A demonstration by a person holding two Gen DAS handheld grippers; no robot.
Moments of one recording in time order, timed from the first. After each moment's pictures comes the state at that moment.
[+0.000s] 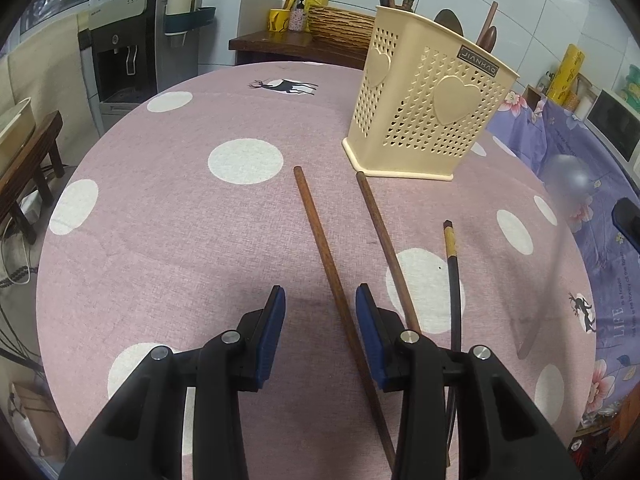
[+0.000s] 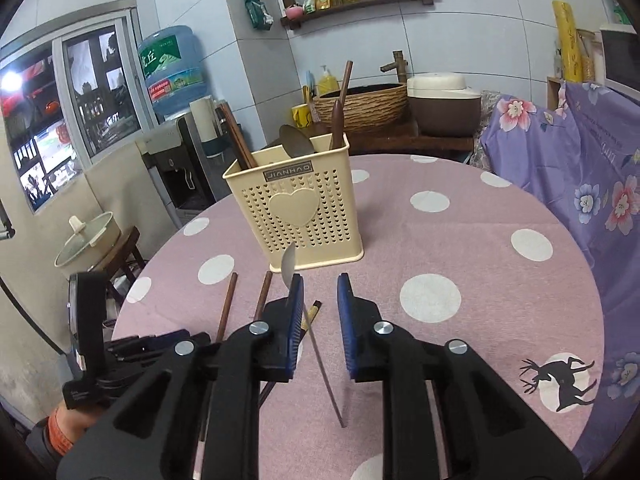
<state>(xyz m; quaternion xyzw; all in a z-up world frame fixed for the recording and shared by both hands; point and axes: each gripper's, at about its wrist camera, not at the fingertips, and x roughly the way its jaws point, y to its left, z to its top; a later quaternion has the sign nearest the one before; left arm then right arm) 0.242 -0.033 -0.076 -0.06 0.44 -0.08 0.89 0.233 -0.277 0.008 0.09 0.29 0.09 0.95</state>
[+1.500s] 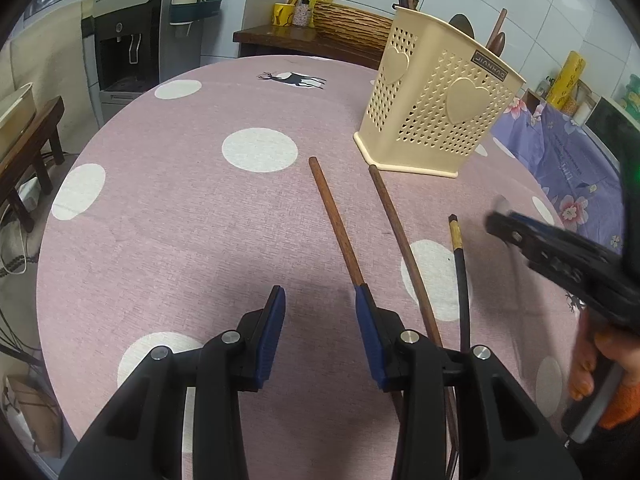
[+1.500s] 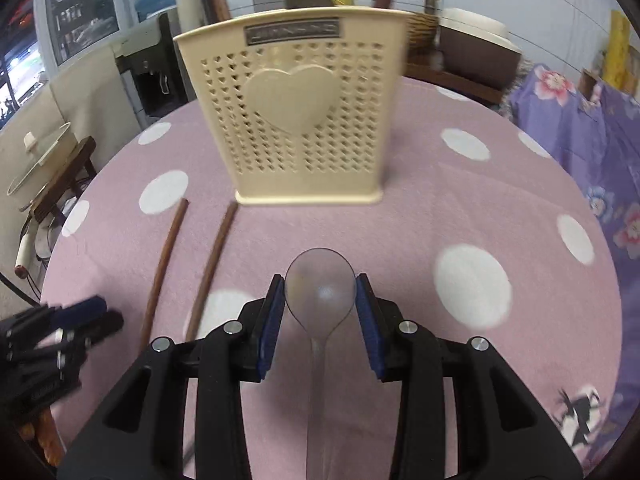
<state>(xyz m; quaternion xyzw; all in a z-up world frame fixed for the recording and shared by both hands) 0.236 -0.015 -0.081 -0.08 0.45 -0.09 0.89 0.316 -0.237 -0.066 0.00 0.43 0.07 0.90</state>
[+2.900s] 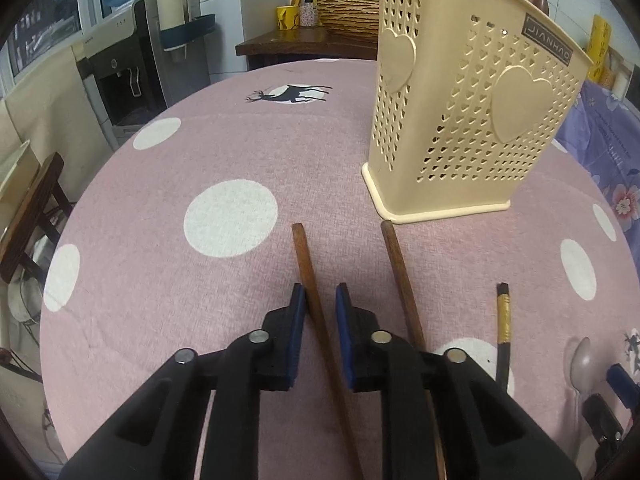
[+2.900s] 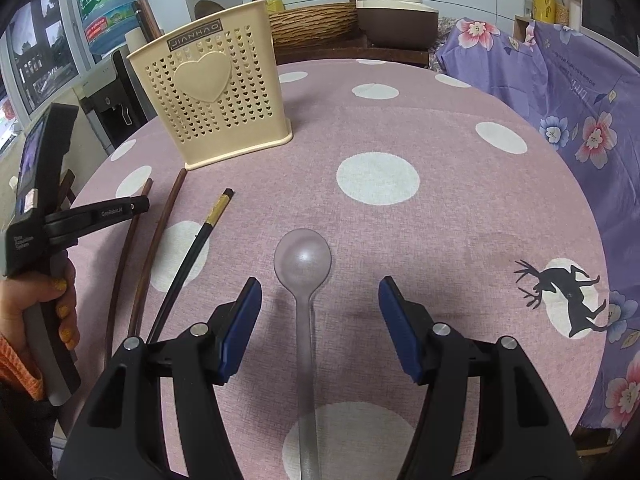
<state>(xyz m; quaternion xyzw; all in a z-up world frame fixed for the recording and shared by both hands) 0.313 -0.063 -0.090 0.01 0.45 -0.02 0.89 0.240 -0.296 -0.086 0.08 0.41 0.01 0.91</state>
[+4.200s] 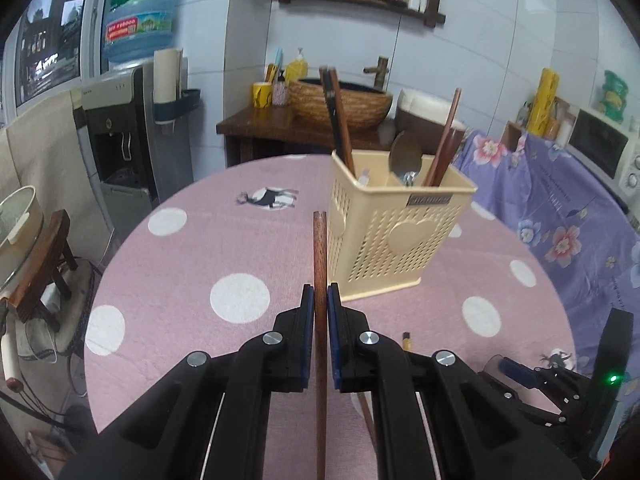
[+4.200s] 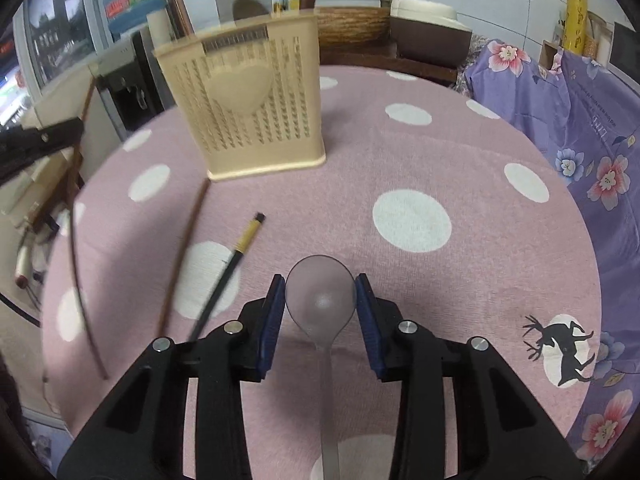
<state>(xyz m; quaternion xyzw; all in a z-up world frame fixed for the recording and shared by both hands) 0.255 -0.048 0.026 -0.03 0.33 -0.09 0.94 0.261 -0.272 -0.051 0.04 0.42 0.04 0.91</state>
